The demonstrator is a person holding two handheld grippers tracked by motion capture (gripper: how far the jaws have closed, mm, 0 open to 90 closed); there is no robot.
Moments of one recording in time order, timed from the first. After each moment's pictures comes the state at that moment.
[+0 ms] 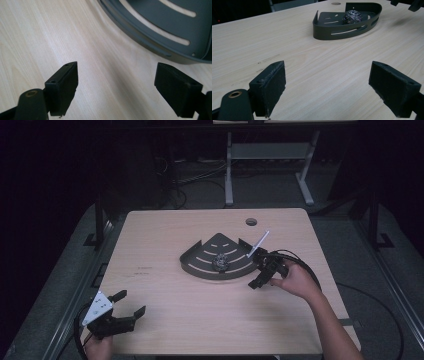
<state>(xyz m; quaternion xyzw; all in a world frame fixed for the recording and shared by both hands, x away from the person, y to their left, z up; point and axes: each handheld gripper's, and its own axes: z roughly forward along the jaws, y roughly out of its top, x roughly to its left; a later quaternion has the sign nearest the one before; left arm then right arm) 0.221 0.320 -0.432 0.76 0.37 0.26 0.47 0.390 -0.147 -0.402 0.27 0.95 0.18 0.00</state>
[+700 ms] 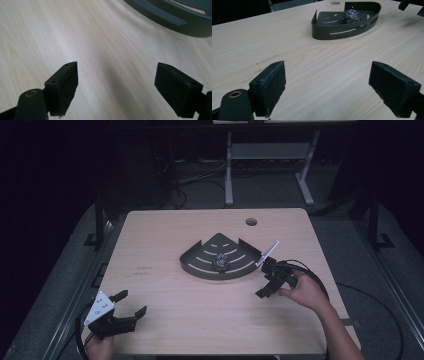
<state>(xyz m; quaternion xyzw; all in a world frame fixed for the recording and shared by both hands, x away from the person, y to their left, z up) 0.221 0.317 -0.433 0.76 0.37 0.26 0.47 0.368 -0.170 -0.417 0.28 0.94 0.19 0.00</state>
